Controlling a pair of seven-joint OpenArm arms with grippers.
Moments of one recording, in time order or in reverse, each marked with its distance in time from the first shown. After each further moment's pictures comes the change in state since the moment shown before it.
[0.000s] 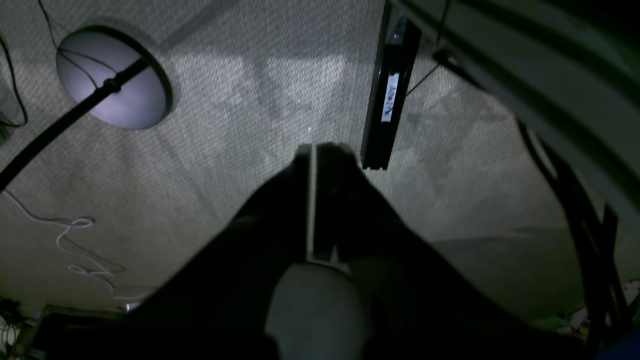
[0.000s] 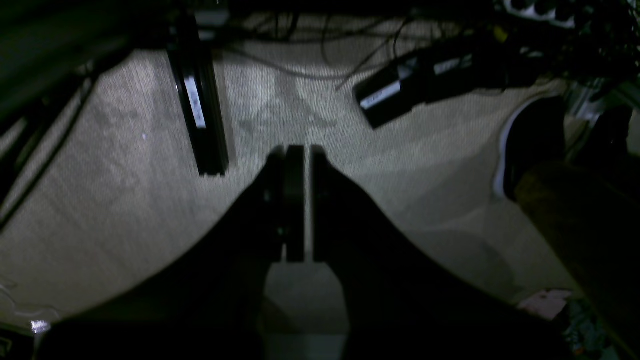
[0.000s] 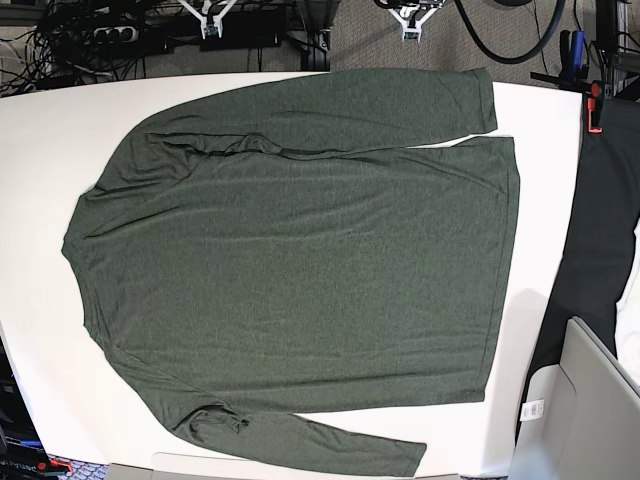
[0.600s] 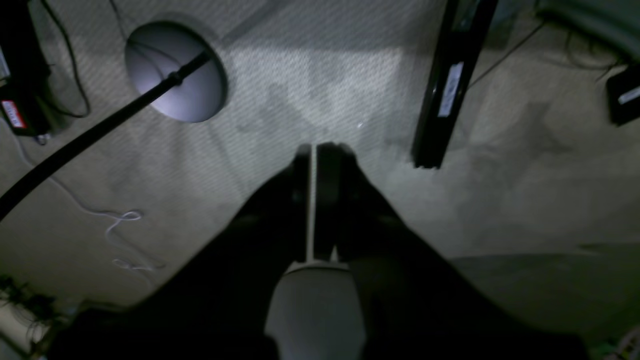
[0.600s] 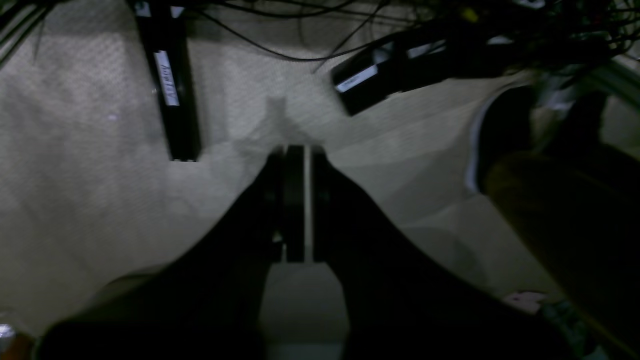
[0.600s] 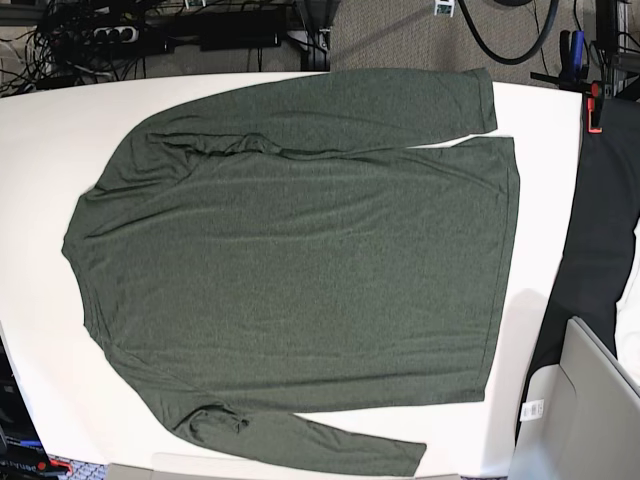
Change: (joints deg) left arm 18.2 -6.3 0.0 23.6 0.0 0.0 1.0; right arm -18.1 4.3 -0.2 23.3 -0.1 0.2 -1.0
